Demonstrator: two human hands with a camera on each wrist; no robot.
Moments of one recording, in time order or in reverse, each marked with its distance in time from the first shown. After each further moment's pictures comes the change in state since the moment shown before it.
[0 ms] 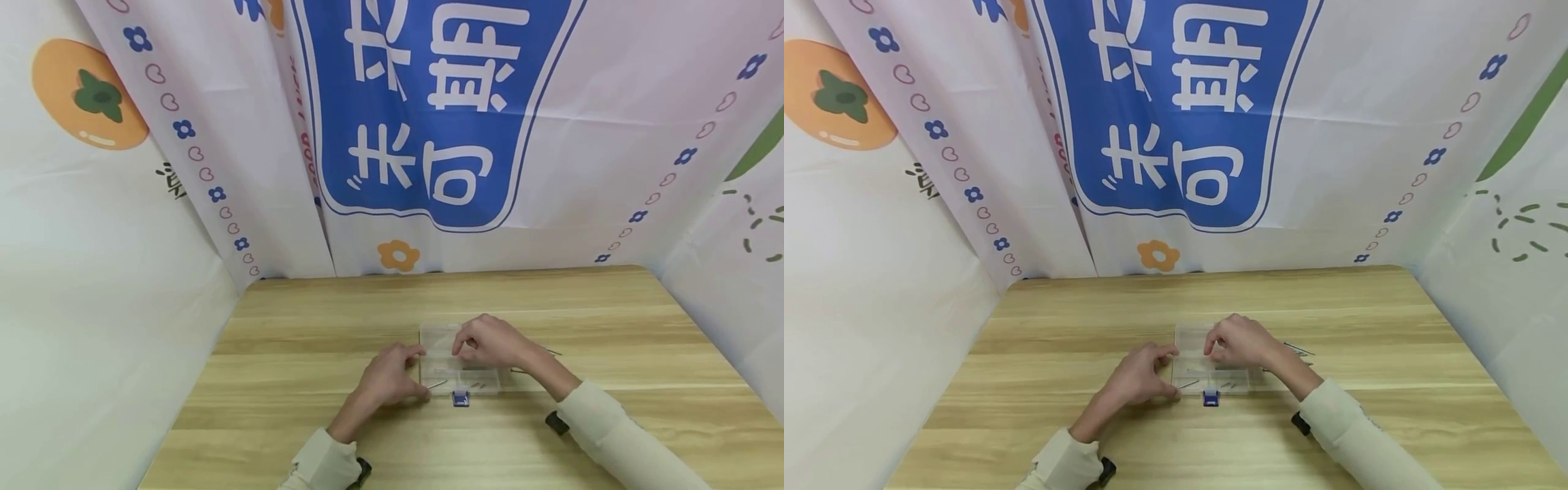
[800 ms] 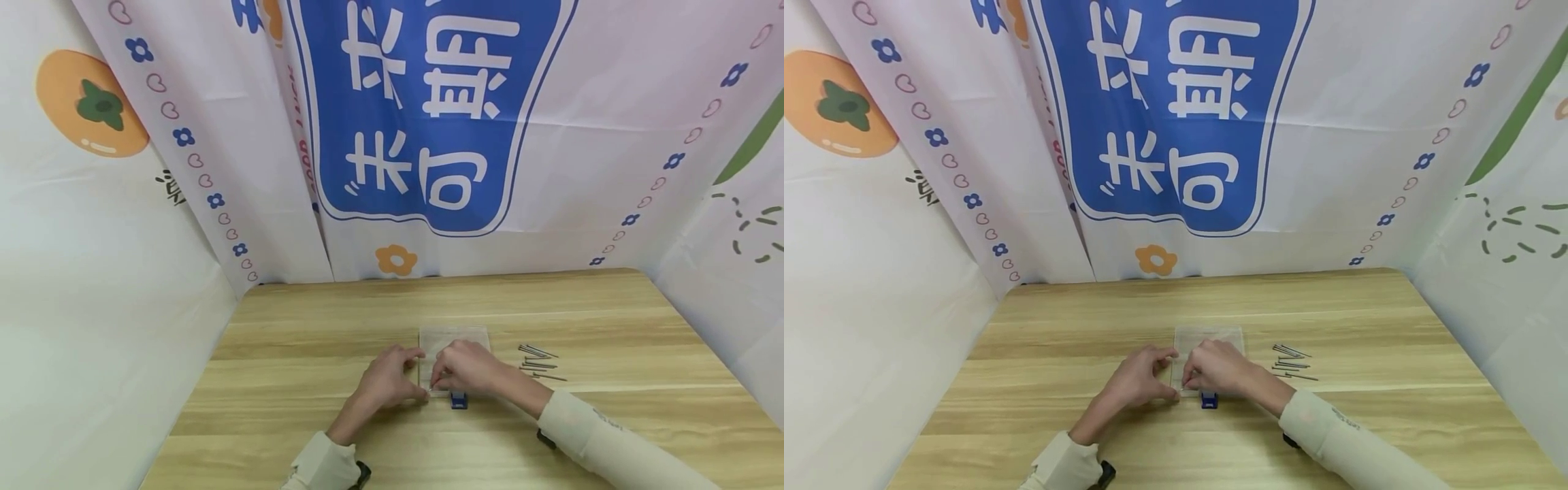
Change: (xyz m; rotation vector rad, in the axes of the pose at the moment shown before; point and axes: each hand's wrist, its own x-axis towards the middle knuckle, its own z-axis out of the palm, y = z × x) left_hand -0.001 0.000 0.000 0.010 -0.003 0.023; right_hand 0.010 -0.026 0.044 -0.080 -0.020 -0.102
